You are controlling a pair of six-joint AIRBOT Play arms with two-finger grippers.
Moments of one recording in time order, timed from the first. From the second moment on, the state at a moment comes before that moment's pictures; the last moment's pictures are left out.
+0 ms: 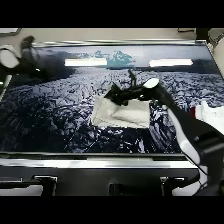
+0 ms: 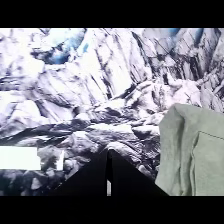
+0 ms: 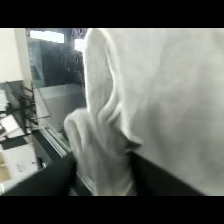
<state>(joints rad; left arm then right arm) -0.05 -1.51 1.76 1.39 -1.26 -1.68 0.32 -1.74 1.46 -0.42 1.03 1.47</state>
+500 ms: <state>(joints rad) 0.01 -1.44 1.76 1.44 -1.31 -1.66 0.00 -1.72 1.46 -0.65 1.20 1.56</state>
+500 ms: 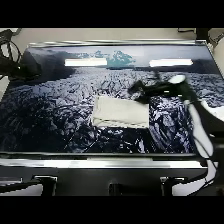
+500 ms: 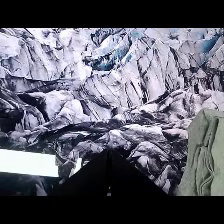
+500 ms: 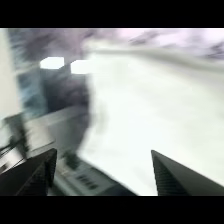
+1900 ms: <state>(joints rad) -0.08 -1.43 1.76 1.44 -1.32 -1.66 -0.66 -1.56 1.66 -0.62 1.45 1.42</state>
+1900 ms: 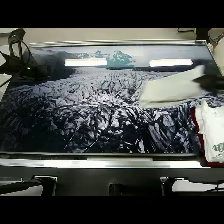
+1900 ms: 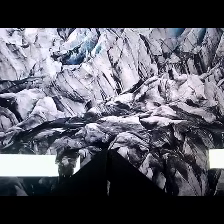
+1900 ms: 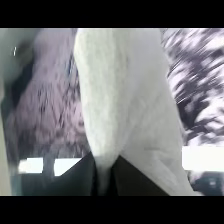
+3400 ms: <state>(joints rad) -0.16 -1.43 1.76 1.44 -1.26 -1.62 -1.21 -1.38 1.34 -1.35 1.70 1.72</state>
